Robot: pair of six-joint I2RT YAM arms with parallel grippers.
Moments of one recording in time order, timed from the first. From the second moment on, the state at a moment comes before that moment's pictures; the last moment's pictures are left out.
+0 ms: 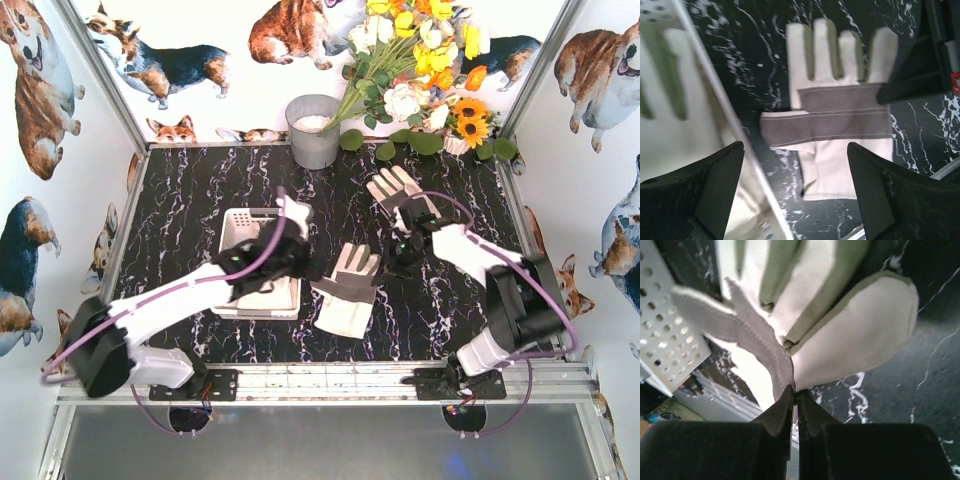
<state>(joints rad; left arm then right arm) -0.82 1.27 0.89 -0.27 -0.14 -0.49 0.30 1.52 0.91 -0.63 -0.49 0.49</state>
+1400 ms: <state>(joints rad) -0.94 1.75 1.04 -0.04 0.00 -0.66 0.29 1.50 0.83 -0.41 -0.23 0.58</state>
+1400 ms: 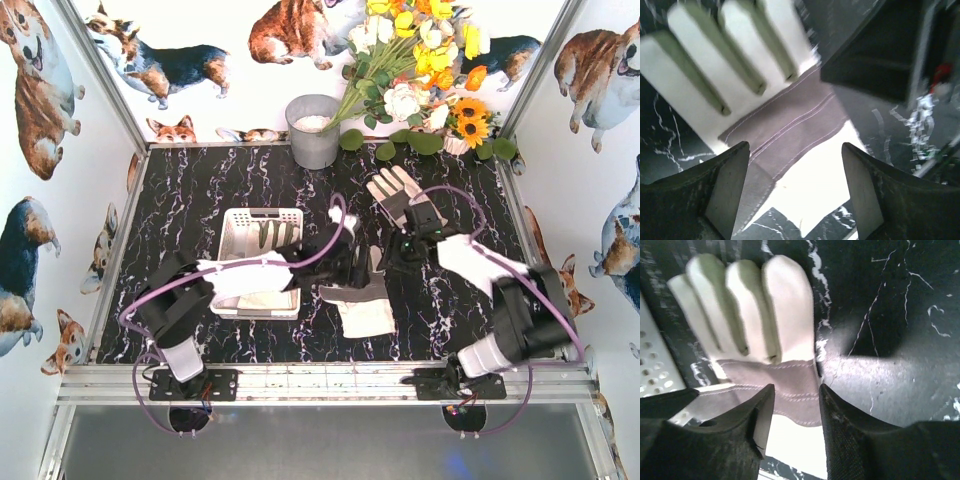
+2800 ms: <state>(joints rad) 0.16 1.01 0.79 -0.36 0.08 -0.16 -0.03 1.87 1.31 -0.45 0.08 0.42</state>
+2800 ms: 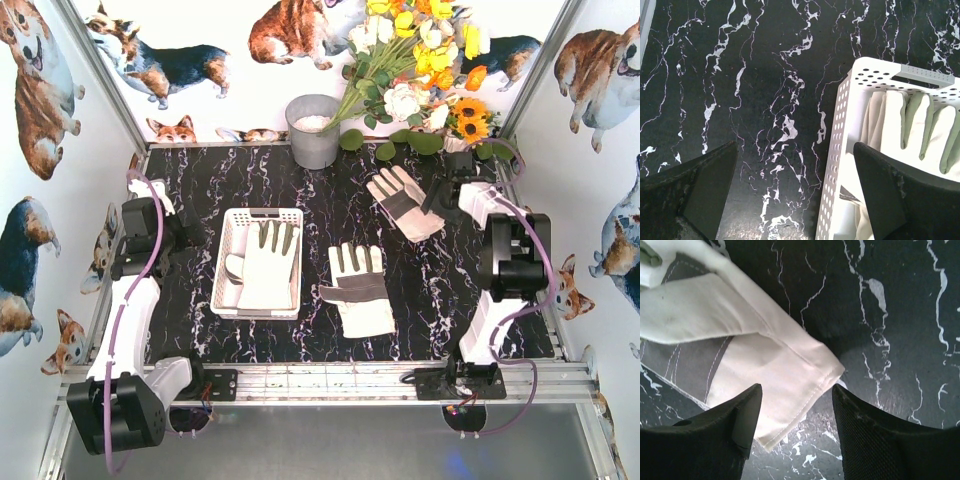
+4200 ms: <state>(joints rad) -0.26 1.11 1.00 -0.28 0.12 -0.60 0.03 1.51 1.12 -0.44 -0.14 0.41</state>
